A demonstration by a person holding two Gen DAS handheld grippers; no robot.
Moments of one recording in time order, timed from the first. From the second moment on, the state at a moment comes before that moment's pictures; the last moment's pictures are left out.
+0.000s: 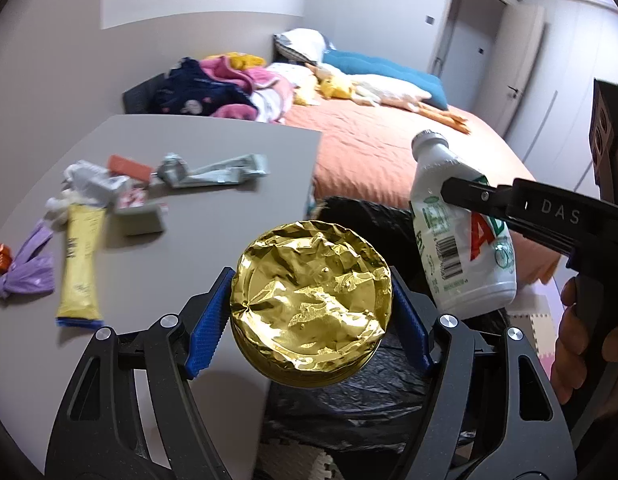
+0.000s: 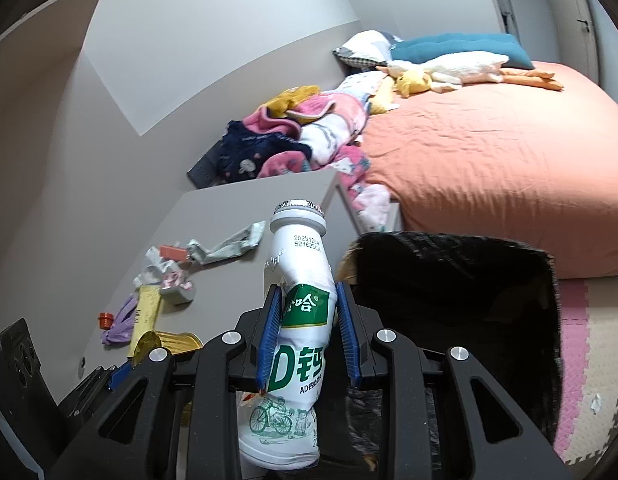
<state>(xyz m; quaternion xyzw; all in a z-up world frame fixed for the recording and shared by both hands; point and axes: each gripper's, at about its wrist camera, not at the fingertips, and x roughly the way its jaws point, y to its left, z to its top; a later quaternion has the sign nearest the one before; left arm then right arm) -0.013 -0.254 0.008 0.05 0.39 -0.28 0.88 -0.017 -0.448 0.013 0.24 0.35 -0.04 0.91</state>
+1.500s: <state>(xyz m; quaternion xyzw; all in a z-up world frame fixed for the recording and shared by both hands) 0.010 -0.230 -0.005 0.06 0.41 -0.23 0.88 0.002 -0.430 0.009 0.19 0.36 -0.04 0.91</state>
